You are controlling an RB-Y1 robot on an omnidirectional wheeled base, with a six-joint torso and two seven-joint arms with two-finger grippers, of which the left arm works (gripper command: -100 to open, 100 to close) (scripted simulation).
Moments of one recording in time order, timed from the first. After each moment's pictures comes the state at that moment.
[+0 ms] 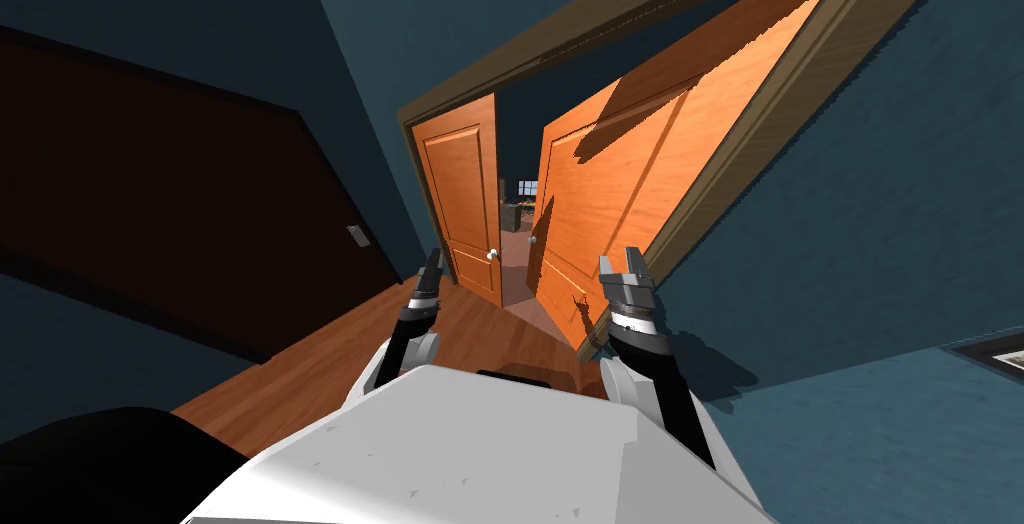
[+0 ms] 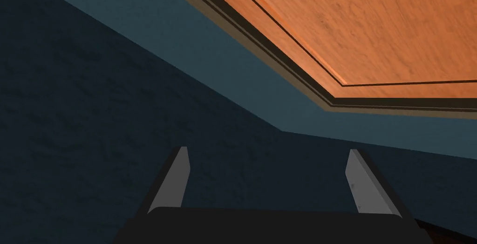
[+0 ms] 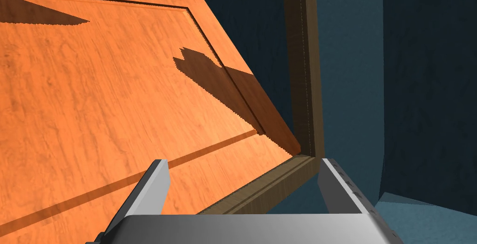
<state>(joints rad) 0.43 0.04 0.09 -2.10 -0.03 -0.62 -0.30</state>
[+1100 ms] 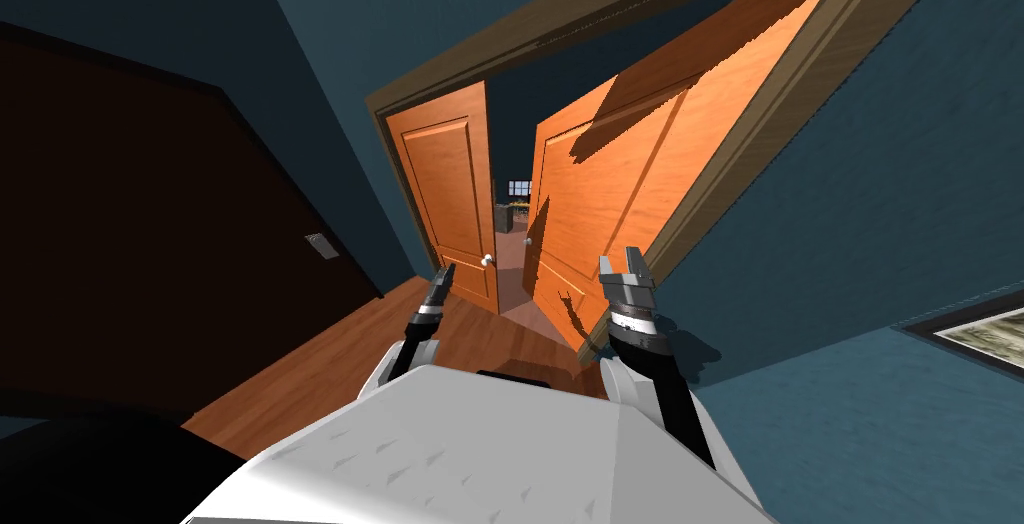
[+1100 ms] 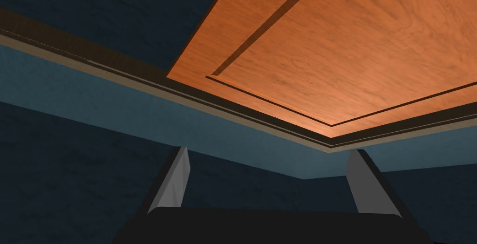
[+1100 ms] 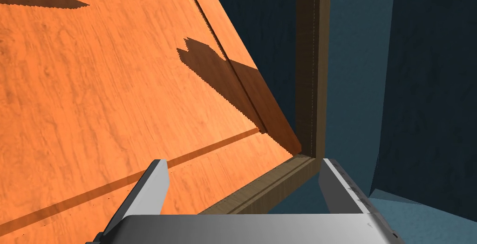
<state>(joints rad) 0.37 0.06 0.16 -1.81 -0.17 -0.68 -0.51</state>
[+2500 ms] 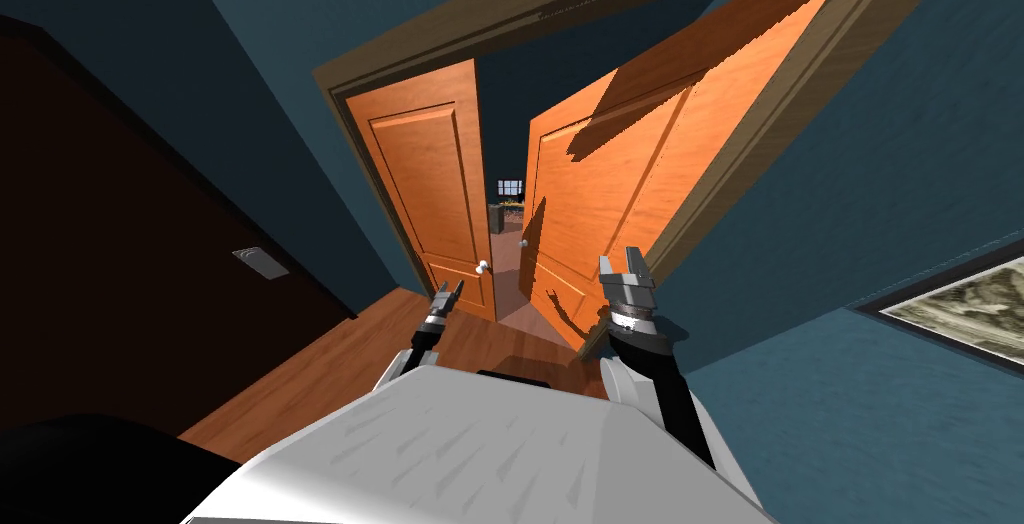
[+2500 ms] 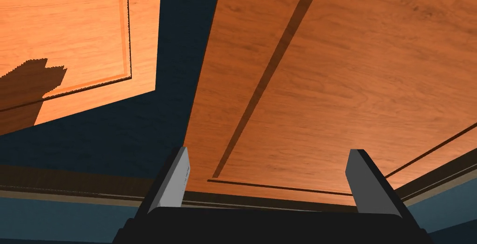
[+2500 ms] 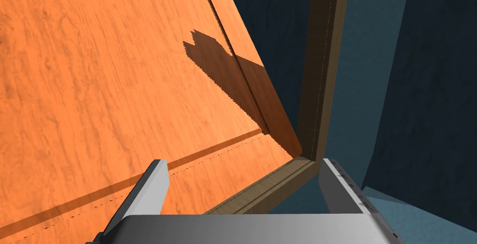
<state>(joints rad) 0.29 0.06 0.23 -1.48 -0.33 -0.74 -0.76</state>
